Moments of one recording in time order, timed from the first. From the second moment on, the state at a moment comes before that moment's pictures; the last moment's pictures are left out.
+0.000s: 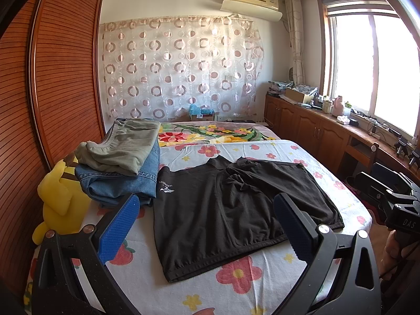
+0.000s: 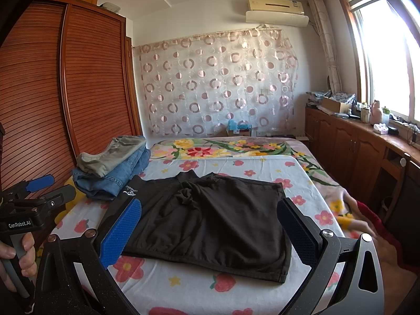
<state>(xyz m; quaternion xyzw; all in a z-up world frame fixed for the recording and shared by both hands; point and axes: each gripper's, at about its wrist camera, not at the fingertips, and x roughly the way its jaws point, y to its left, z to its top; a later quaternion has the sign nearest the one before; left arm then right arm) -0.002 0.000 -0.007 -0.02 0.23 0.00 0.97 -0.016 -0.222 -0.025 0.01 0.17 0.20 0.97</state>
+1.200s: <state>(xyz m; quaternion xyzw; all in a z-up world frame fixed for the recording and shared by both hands) 0.025 0.022 -0.066 -0.03 0.32 0.02 0.95 0.020 -0.238 -0.052 -0.02 0.26 0.18 0.95</state>
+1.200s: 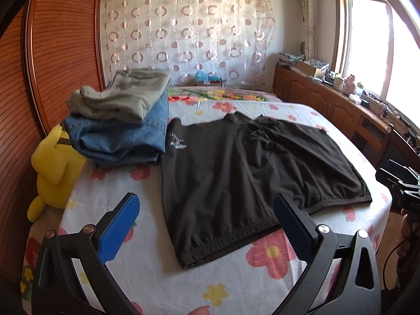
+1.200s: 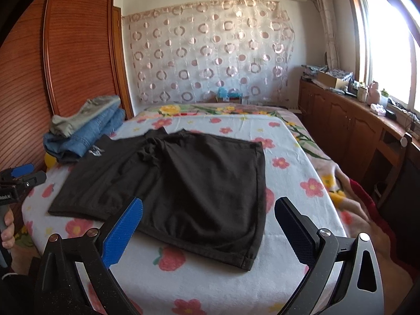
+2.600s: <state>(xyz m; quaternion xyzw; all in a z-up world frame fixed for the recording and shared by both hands) 0.011 0.059 -0.122 -0.07 0.37 -0.03 0.92 0.009 -0.239 -0.071 -0.05 0.31 0.16 0.93</state>
